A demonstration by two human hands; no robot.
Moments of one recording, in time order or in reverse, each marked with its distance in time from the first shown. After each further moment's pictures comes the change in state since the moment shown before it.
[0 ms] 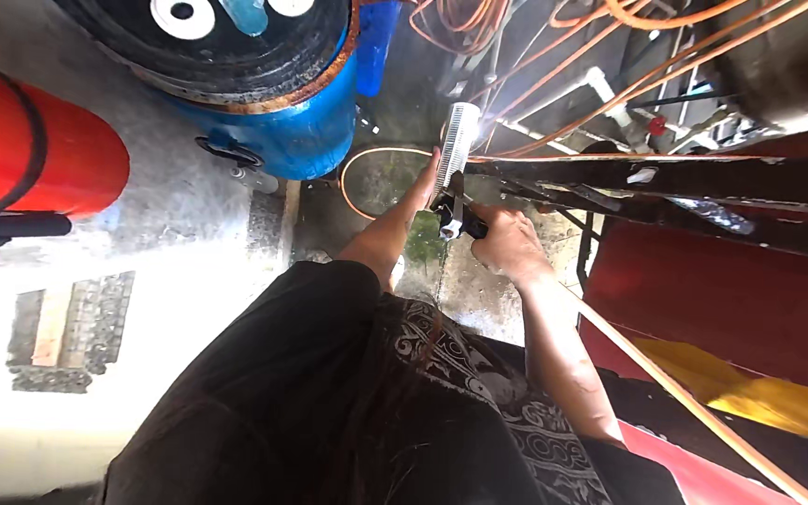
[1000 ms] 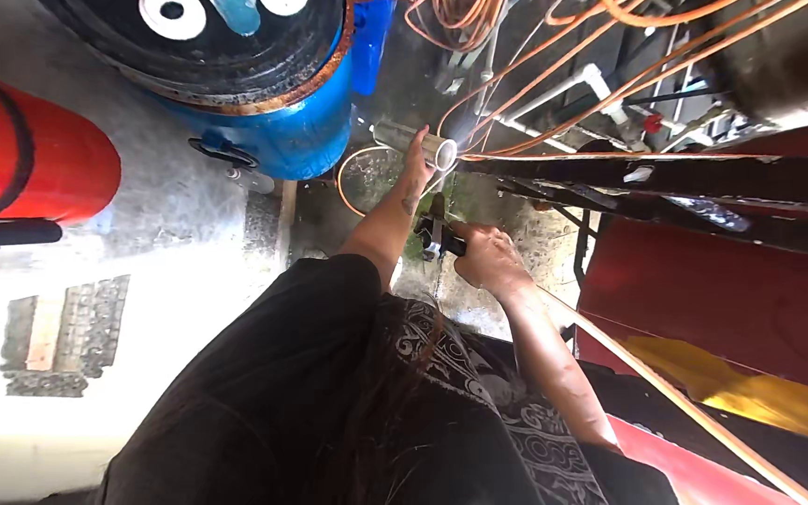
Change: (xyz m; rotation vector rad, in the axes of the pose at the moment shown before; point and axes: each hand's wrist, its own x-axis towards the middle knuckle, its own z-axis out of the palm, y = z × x) left_hand 0.005 0.059 0.013 -0.588 0.287 -0.008; right_hand 0.000 -0.005 0.025 -0.100 -0.125 -0.034
